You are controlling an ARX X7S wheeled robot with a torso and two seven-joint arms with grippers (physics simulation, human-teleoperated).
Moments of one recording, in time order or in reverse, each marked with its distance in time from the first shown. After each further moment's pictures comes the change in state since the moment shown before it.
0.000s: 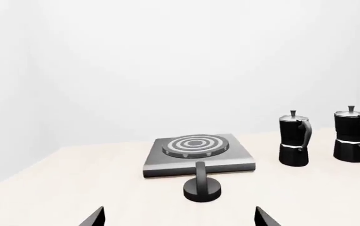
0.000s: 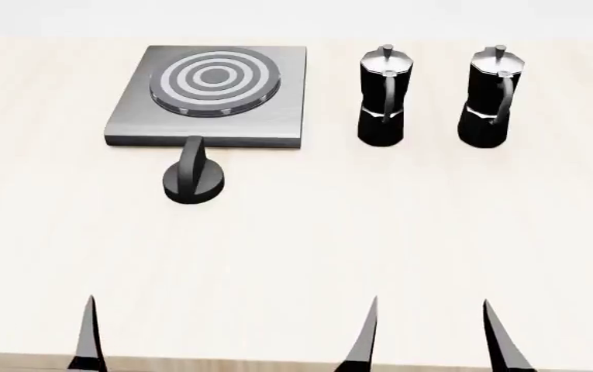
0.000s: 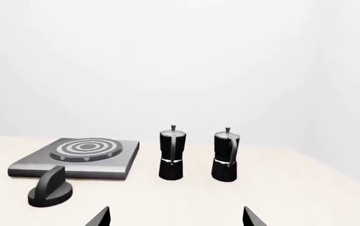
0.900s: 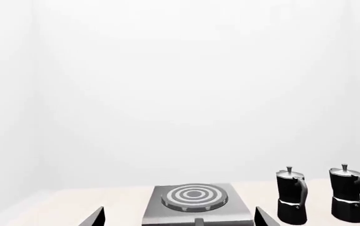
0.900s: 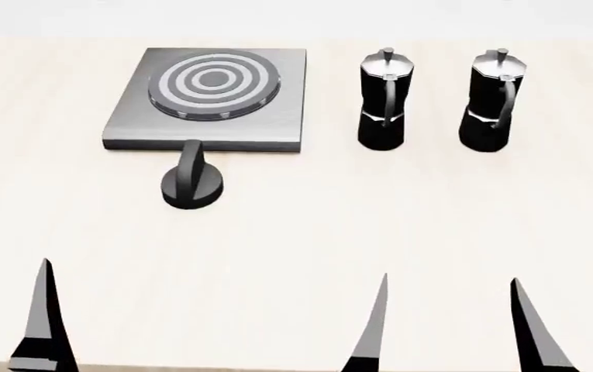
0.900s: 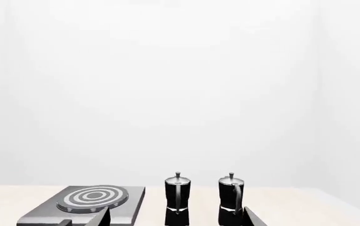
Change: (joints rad) left arm 0.015 -0.039 -0.009 0.300 -0.048 -0.115 -0.046; right arm -0.041 0.049 0.011 -0.210 0.059 -0.002 0.031
